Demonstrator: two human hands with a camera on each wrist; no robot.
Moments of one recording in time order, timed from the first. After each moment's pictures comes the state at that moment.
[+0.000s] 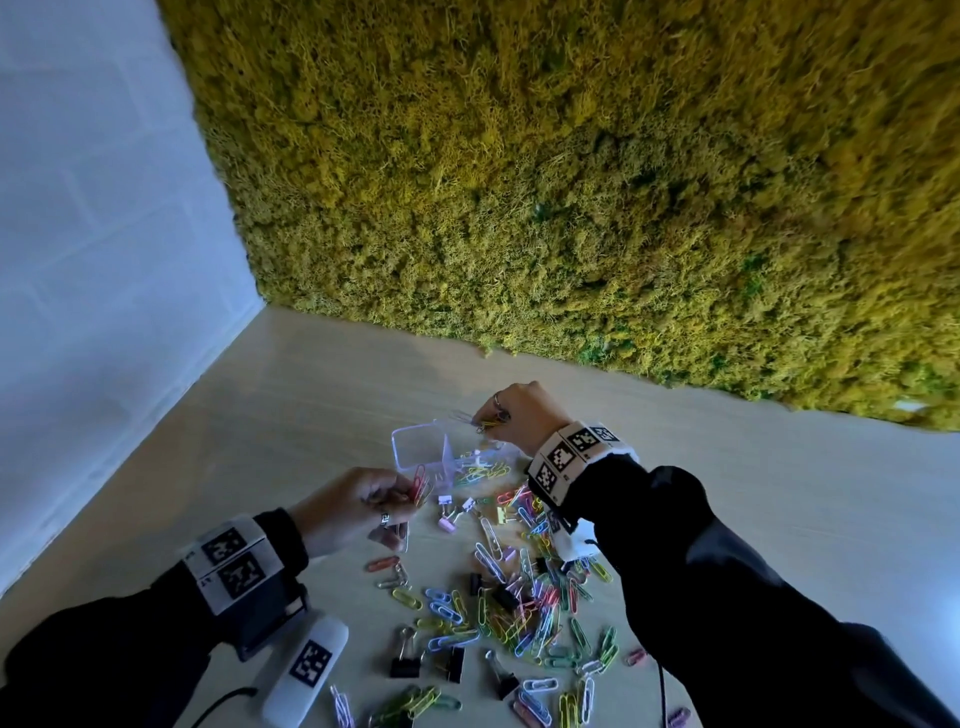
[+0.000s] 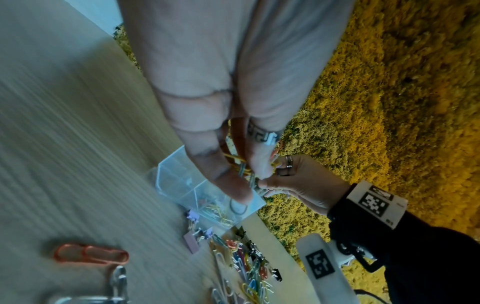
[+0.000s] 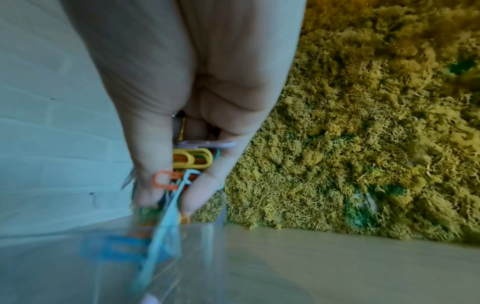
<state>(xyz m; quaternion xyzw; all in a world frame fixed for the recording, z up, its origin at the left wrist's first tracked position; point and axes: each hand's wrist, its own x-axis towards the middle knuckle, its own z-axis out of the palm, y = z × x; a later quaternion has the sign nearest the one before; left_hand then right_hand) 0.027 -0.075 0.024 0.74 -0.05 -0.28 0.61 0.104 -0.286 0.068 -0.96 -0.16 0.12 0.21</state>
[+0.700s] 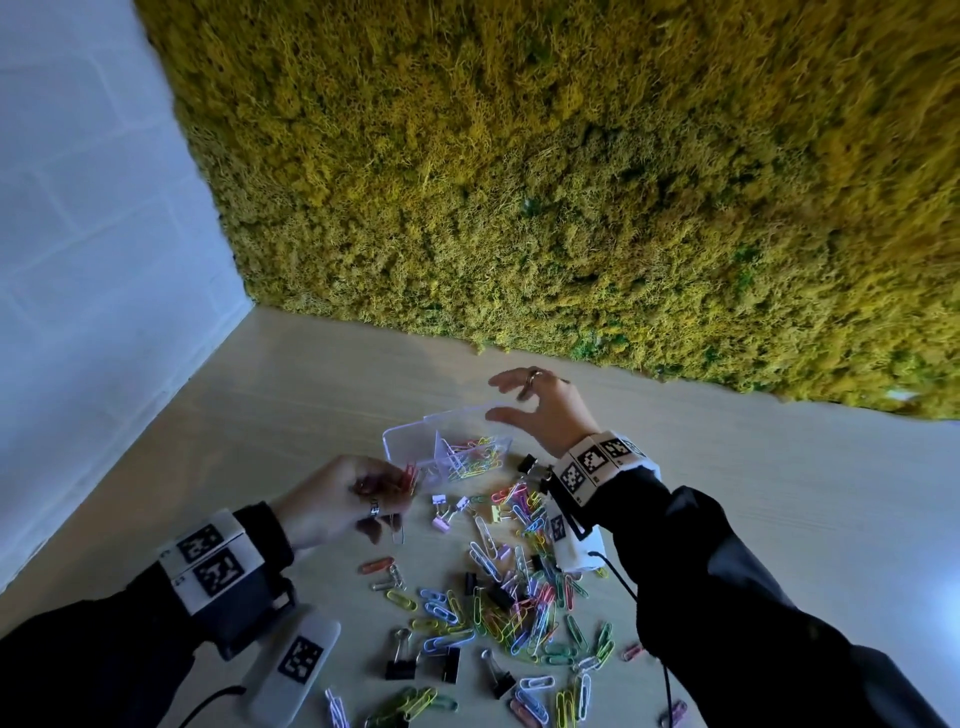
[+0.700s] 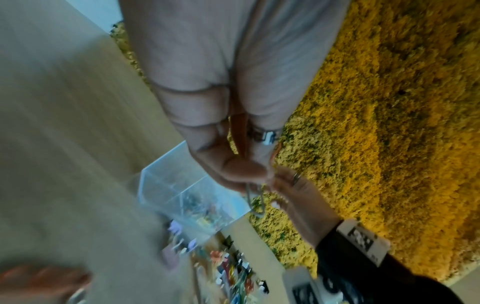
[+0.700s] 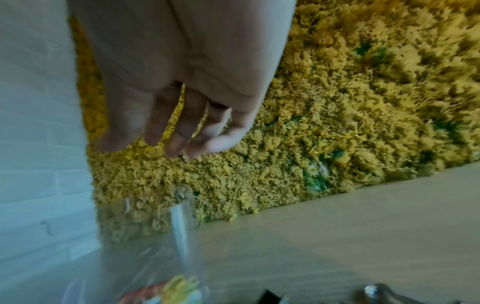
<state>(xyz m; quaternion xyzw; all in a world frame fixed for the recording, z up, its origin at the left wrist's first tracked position) 0.027 -0.078 0.043 0.75 -0.03 -0.25 0.61 0.101 -0.319 0.052 -0.93 -0.11 -0.01 0.34</state>
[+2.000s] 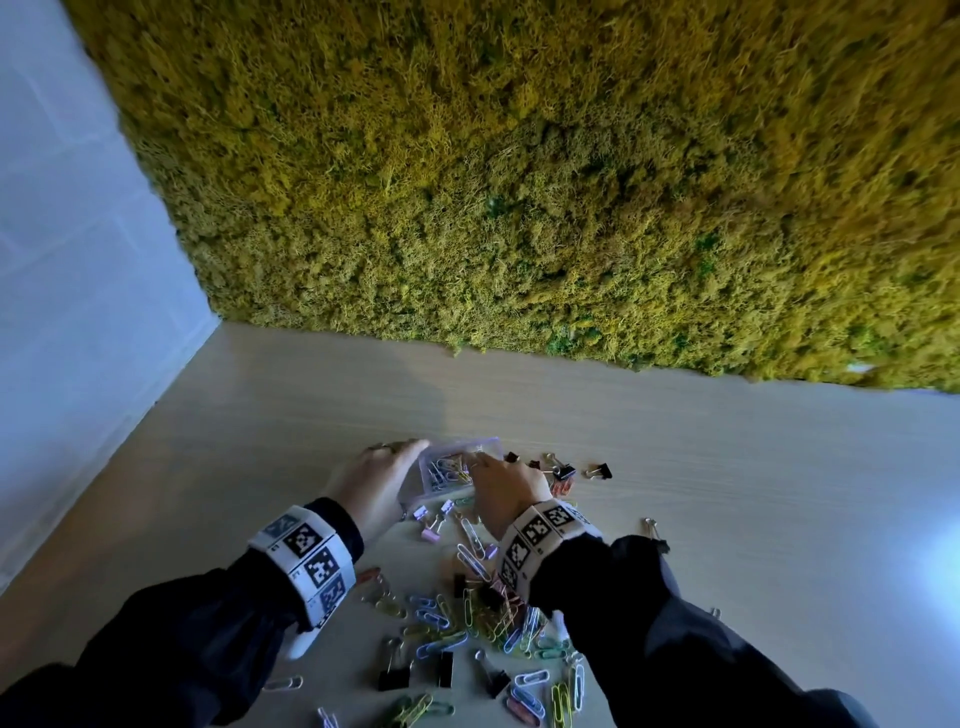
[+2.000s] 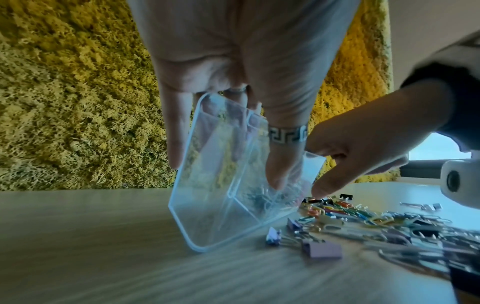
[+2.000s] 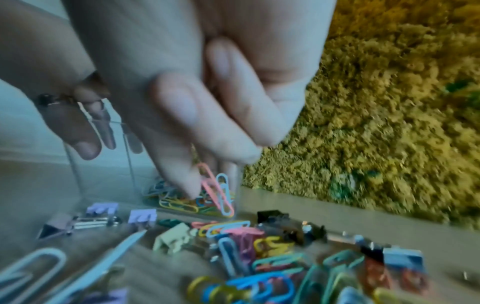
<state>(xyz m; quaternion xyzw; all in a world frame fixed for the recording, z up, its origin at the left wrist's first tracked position) 0.056 -0.115 0.017 0.96 -0.20 -0.04 0.18 0.050 -0.284 0.008 -0.99 -0.10 0.13 0.02</state>
